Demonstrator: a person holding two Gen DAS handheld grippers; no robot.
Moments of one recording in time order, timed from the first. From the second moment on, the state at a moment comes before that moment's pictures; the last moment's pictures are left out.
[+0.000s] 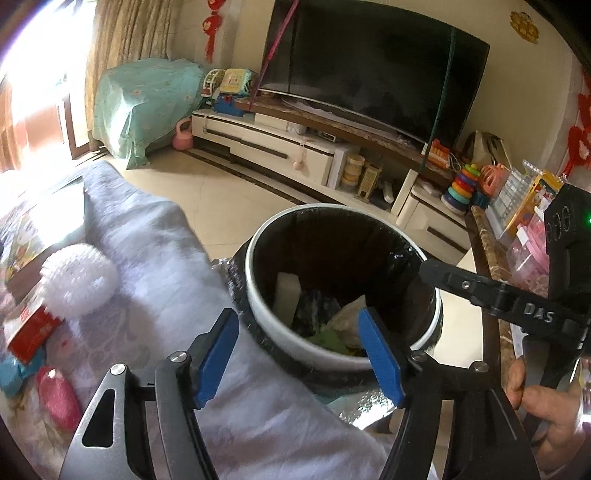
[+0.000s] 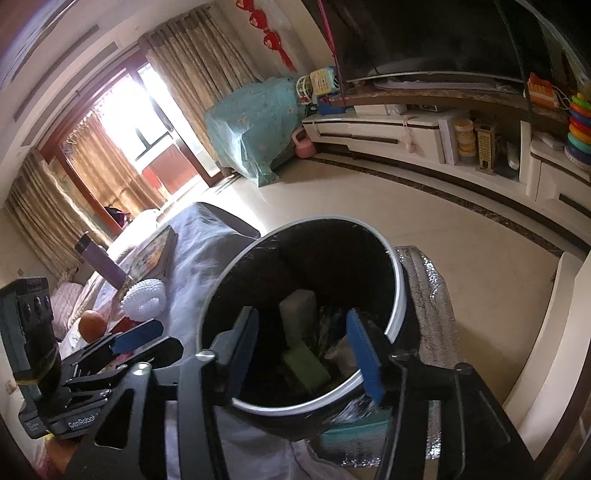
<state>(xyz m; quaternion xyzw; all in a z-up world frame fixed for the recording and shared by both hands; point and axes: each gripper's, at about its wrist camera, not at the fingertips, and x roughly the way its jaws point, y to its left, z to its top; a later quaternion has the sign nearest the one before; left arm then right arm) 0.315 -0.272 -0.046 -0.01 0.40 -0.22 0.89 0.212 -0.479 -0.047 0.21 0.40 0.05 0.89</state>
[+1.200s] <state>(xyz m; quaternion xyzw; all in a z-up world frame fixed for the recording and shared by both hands) 0.174 -0.066 -0.051 -0.09 0.39 -0.10 0.91 0.163 -0.300 -0.047 0.13 0.39 0.19 0.89</state>
